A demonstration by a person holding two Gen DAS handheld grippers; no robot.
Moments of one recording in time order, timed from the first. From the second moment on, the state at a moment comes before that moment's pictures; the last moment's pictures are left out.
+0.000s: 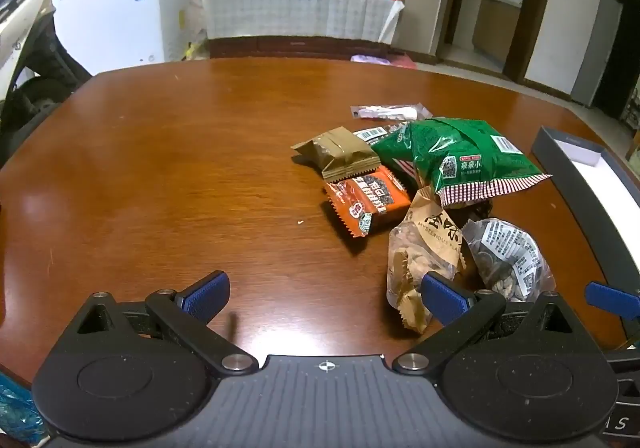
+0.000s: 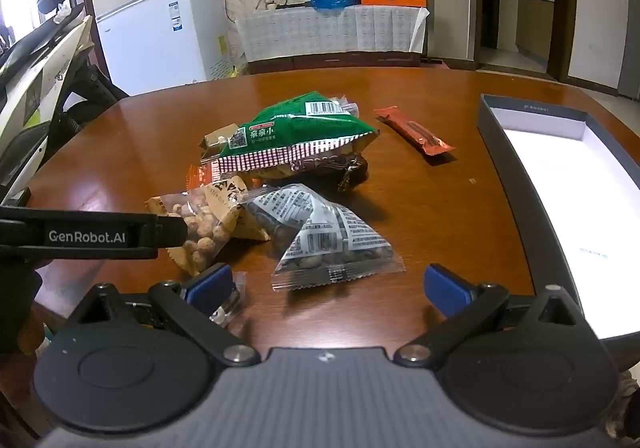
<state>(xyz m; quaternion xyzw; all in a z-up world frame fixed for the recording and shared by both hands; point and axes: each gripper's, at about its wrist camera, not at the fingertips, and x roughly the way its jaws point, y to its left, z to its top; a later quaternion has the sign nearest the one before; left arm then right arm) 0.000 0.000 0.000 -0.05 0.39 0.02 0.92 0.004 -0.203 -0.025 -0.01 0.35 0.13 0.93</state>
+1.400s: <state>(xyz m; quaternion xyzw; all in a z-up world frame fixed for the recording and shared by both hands) 0.004 -0.001 -0.004 -0.05 0.39 0.02 0.92 0.006 -0.202 -0.027 -0.01 0.36 0.13 0.93</state>
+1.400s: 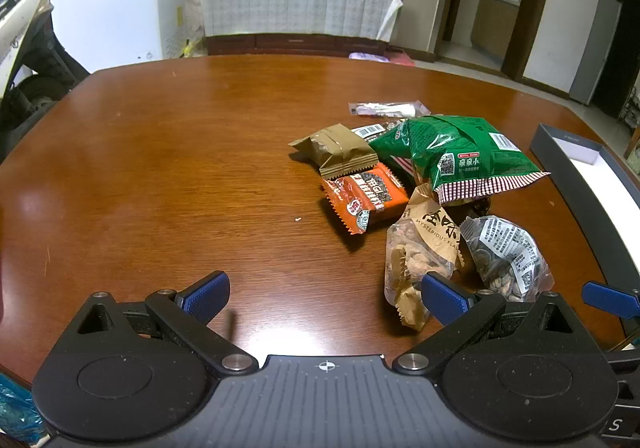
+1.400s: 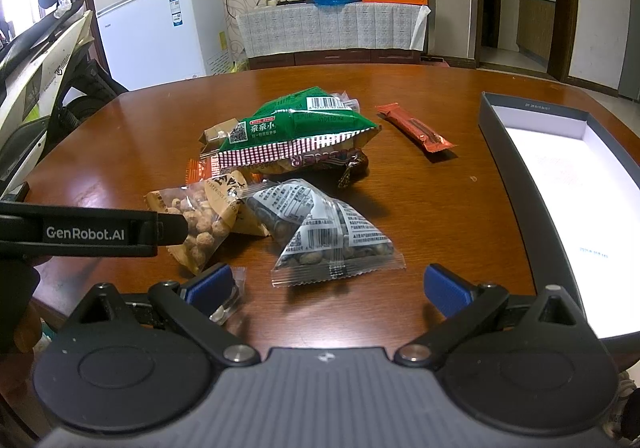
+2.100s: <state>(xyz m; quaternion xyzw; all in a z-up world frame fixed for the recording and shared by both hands) -0.005 -0.014 0.004 -0.02 0.36 -0.03 0.93 0.014 -0.203 -0.025 -0.02 0.36 0.13 0.92</state>
